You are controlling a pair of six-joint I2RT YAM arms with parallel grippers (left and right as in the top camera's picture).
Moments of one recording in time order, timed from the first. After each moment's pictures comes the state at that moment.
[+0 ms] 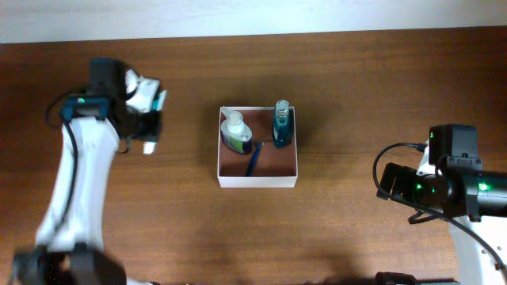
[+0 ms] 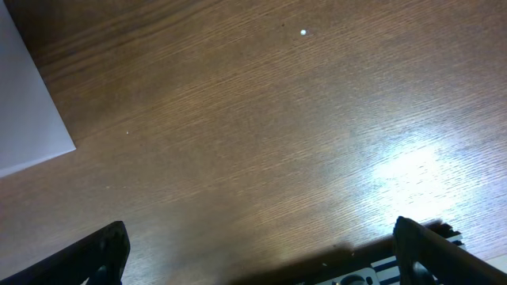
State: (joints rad) left arm -0.01 1.60 1.48 -1.01 0.12 0.25; right arm -0.13 1.08 1.16 -1.37 0.03 0.27
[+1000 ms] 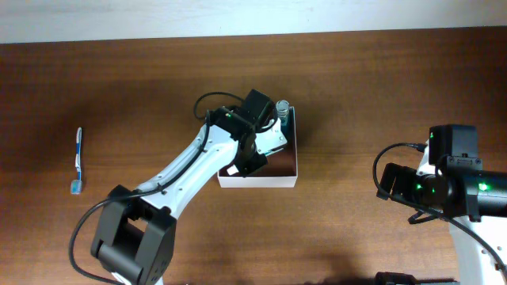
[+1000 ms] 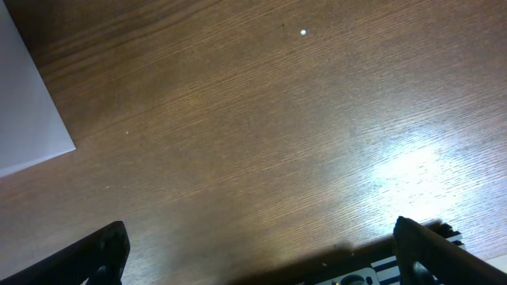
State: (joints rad) left arm -0.59 1.87 1.45 -0.95 0.04 0.50; right arm -0.13 1.08 1.16 -1.37 0.03 0.26
